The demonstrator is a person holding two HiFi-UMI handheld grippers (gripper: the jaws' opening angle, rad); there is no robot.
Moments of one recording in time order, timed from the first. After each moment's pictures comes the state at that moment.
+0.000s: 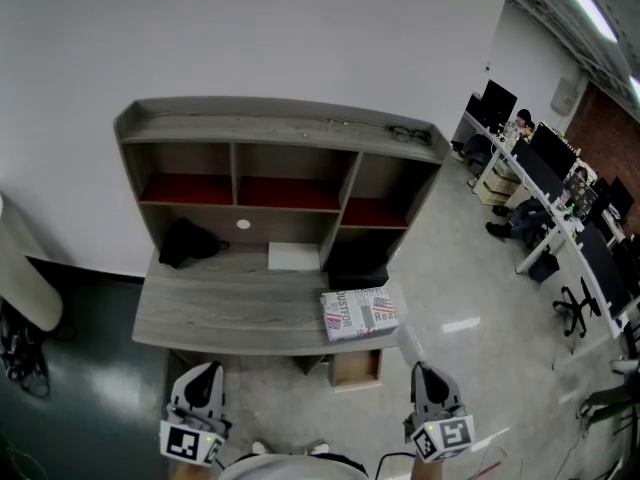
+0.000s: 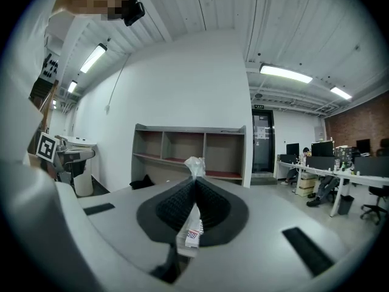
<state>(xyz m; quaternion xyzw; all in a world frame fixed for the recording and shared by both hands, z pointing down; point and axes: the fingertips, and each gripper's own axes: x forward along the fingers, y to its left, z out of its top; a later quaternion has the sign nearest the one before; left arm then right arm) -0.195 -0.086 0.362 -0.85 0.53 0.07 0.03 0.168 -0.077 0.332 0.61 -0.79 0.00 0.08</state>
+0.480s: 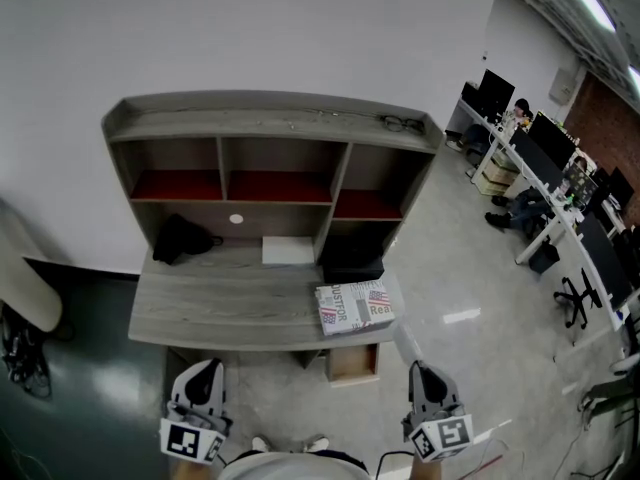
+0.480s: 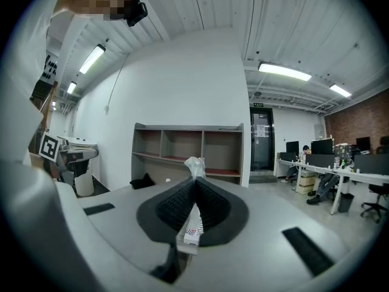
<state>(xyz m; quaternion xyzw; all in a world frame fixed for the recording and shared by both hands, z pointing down) -0.173 -0.092 0.360 -0.85 0.52 0.08 0.04 0.184 -0.074 0.336 0.60 -0.79 0.00 0.08</state>
